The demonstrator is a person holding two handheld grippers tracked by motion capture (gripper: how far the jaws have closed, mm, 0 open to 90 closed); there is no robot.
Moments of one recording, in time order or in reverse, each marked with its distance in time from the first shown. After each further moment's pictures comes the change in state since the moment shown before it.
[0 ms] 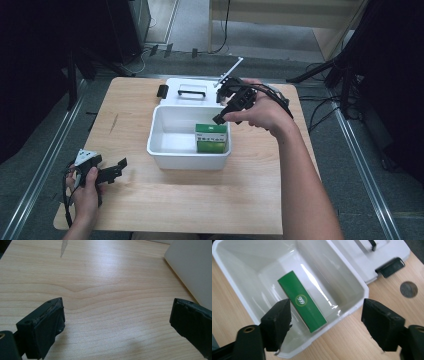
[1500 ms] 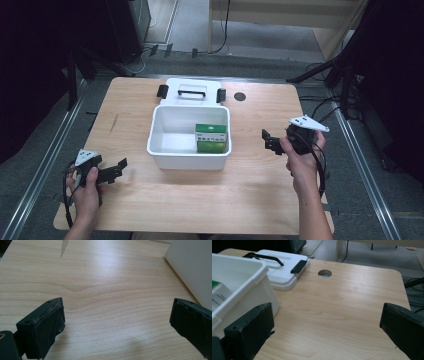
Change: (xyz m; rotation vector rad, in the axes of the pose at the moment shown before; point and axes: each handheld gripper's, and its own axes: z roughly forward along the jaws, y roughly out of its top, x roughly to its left) left arm -0.001 0.000 0.000 0.006 0.006 0.005; right arm -0.022 -0.193 0.012 -0.570 -0.396 0.509
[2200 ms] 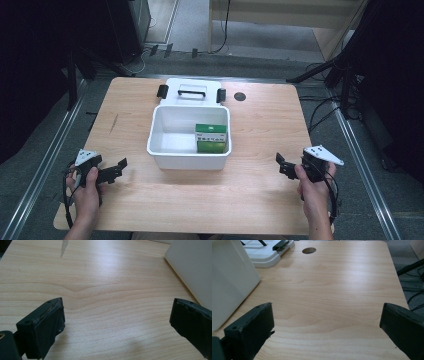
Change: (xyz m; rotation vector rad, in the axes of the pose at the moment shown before) left arm 0.000 0.000 0.000 -0.002 -0.001 -0.002; right arm -0.040 -0.085 -0.015 -0.016 -0.025 0.079
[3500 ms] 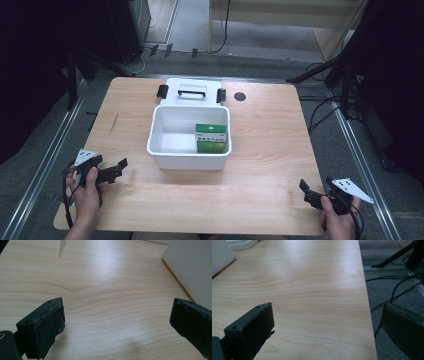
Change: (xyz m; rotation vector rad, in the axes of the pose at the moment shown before) left arm 0.000 0.000 0.000 -0.001 -0.014 -0.003; right arm -0.061 -0.079 -0.048 -0.026 -0.044 0.064
